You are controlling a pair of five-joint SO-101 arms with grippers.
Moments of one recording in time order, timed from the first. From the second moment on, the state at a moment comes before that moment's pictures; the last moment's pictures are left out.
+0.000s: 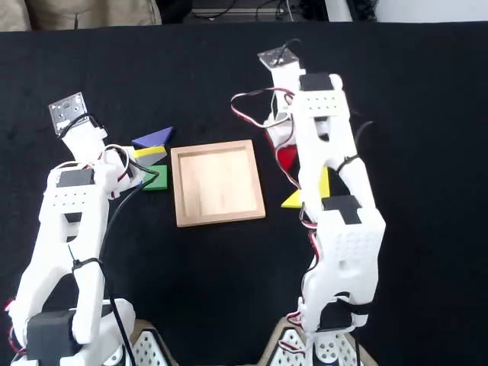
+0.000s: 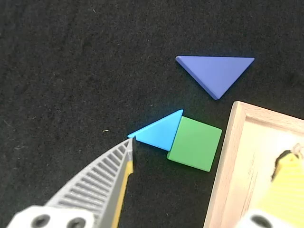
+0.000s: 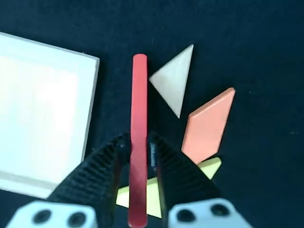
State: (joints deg) left arm -11.4 -21.2 46.5 42.2 16.8; right arm -5.8 31.2 -23.5 81.8 17.1
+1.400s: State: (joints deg) left arm -17.1 -20.5 46.3 40.3 16.8; right arm -29.3 -48.3 77.8 7.6 52.8
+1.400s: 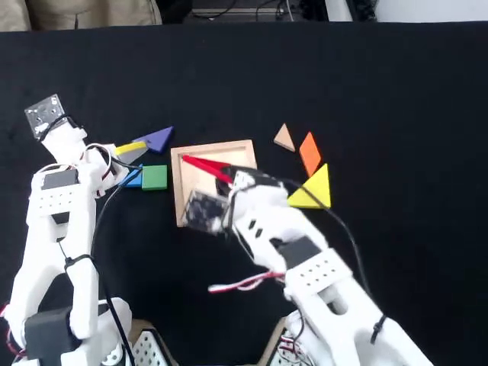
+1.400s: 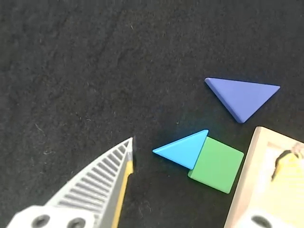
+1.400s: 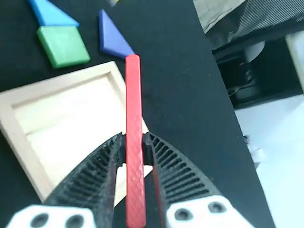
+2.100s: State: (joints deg) left arm -17.1 -20.5 46.3 40.3 16.8; right arm -32.3 -48.4 88.7 -0.9 60.0
